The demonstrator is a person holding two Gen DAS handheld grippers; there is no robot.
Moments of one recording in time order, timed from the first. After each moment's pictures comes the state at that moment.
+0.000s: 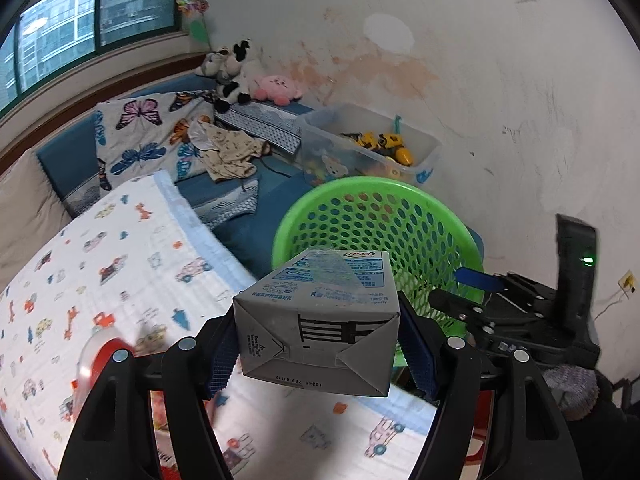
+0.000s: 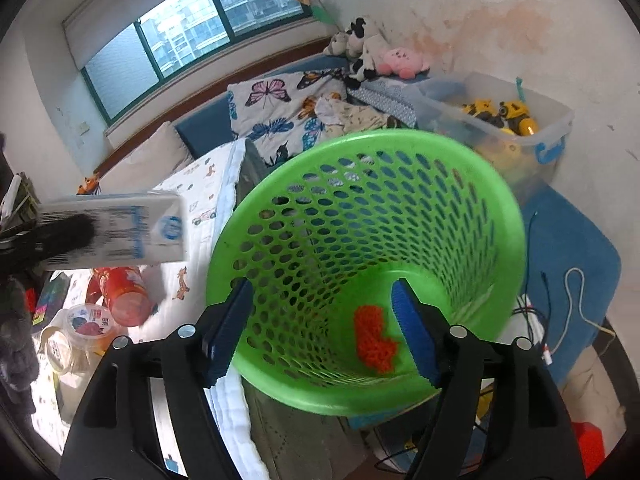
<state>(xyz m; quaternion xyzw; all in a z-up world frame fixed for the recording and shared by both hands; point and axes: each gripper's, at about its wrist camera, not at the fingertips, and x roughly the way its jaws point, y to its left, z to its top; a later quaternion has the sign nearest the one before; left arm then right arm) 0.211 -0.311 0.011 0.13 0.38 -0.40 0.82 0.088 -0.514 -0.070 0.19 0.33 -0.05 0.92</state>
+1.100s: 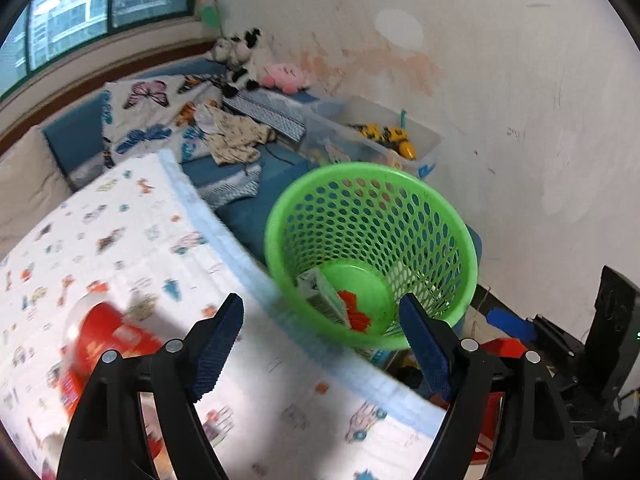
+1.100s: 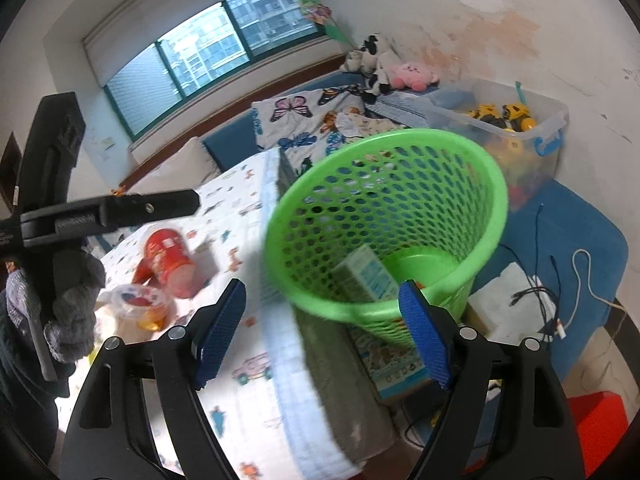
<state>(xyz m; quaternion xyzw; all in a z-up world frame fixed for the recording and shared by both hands) 0.185 -0.291 0.015 0.10 0.40 -0.38 0.83 0.020 -0.470 -0.056 0.21 0.29 -0.02 0.93</state>
